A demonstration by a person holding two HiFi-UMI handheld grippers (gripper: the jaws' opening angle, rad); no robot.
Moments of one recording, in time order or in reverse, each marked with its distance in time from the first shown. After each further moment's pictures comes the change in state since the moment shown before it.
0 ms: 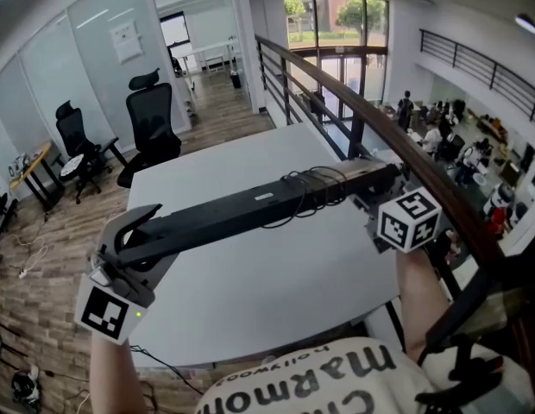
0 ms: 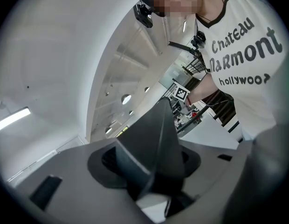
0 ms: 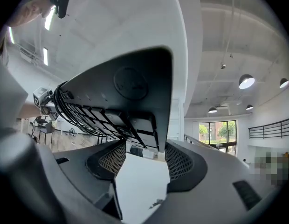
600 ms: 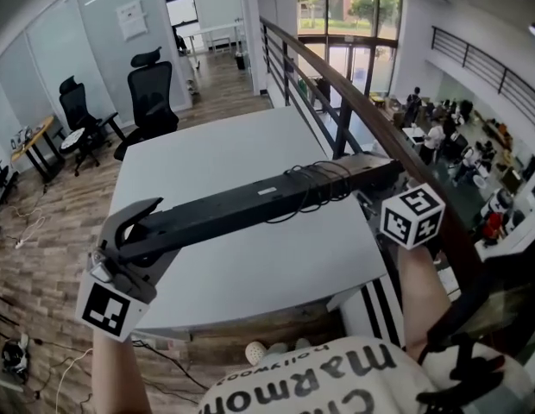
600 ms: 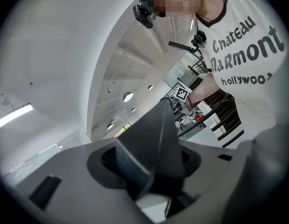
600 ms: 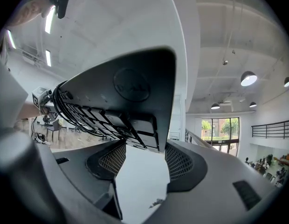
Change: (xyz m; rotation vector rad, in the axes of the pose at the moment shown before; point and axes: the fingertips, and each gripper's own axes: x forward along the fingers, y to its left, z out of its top) left arm 0.012 -0.102 0.086 -0.061 0.043 0.037; right arm -0.113 -0.040 -0.017 -0.004 0.052 0.050
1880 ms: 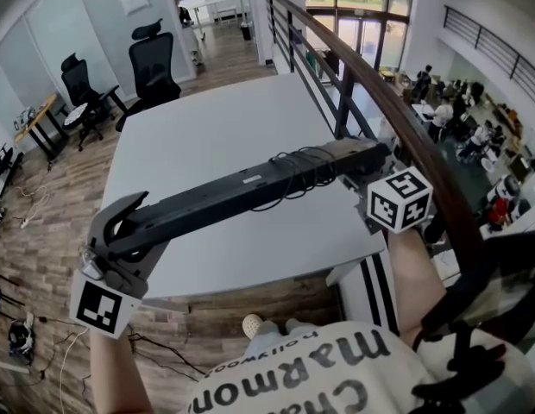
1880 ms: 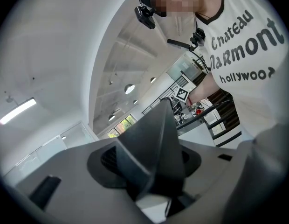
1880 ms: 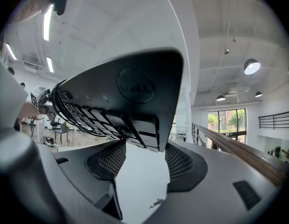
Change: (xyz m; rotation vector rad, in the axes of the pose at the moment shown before) left arm -0.006 -0.035 -0.011 -0.057 0.120 0.021; right arm 0.011 0.009 -0.050 0.056 0.046 0.084
